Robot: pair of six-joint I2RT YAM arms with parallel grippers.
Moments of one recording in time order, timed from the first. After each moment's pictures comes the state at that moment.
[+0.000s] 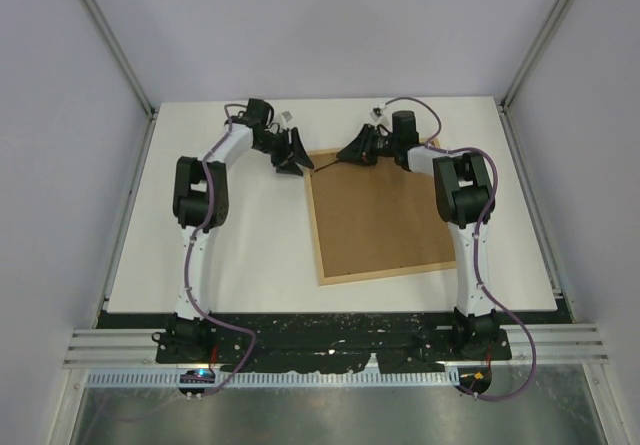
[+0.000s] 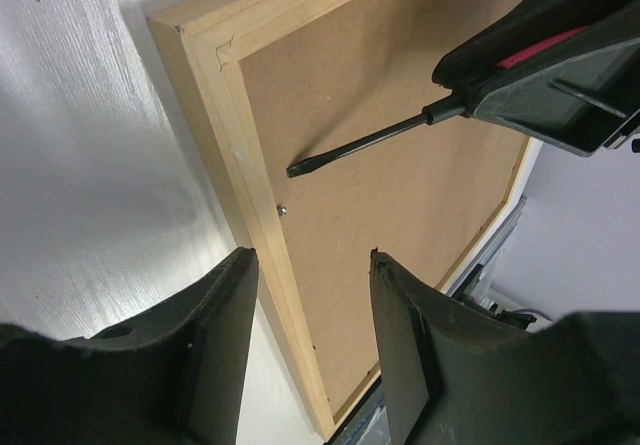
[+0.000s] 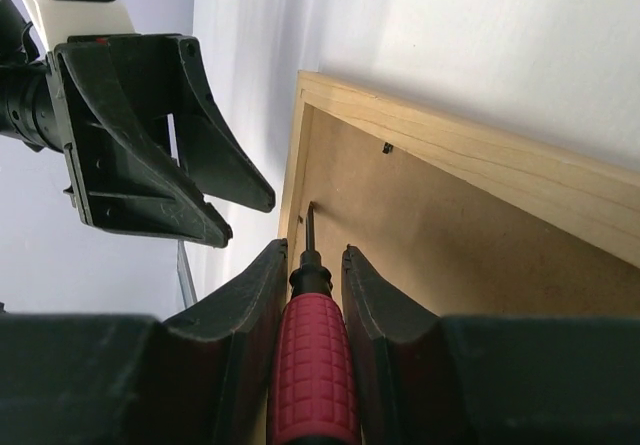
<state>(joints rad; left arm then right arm) -0.22 2.43 2.03 -0.71 0.76 -0.45 0.21 2.40 1.65 0.23 -0.90 0.75</state>
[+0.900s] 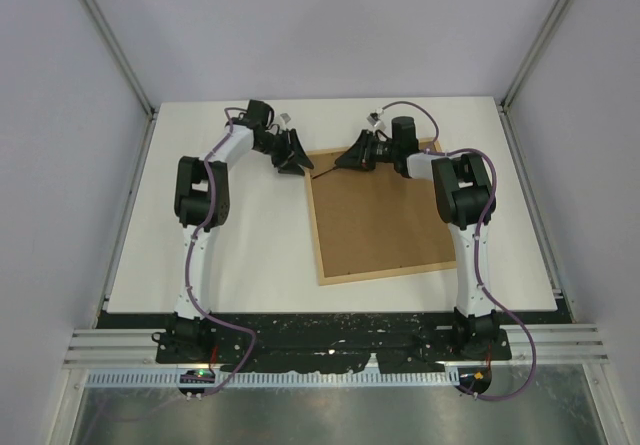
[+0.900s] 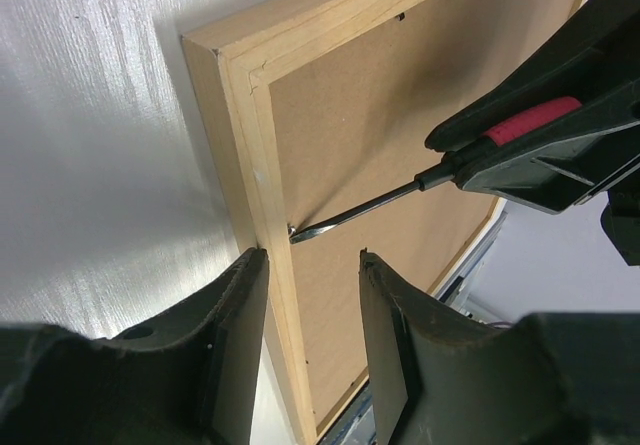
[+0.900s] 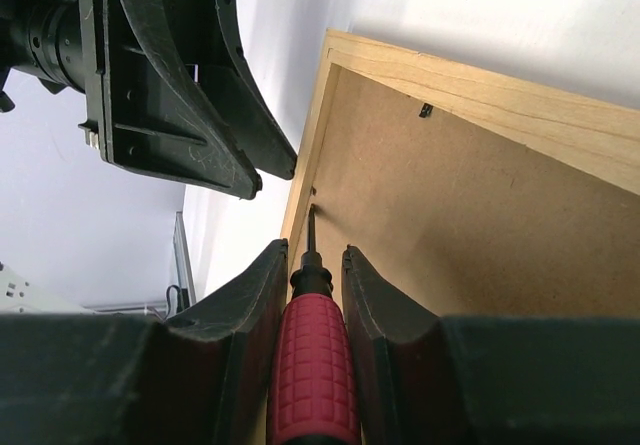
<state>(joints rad) -0.22 2.46 2.04 -0.68 0.76 -0.52 0.22 2.38 1.55 0.35 -0.97 0.73</state>
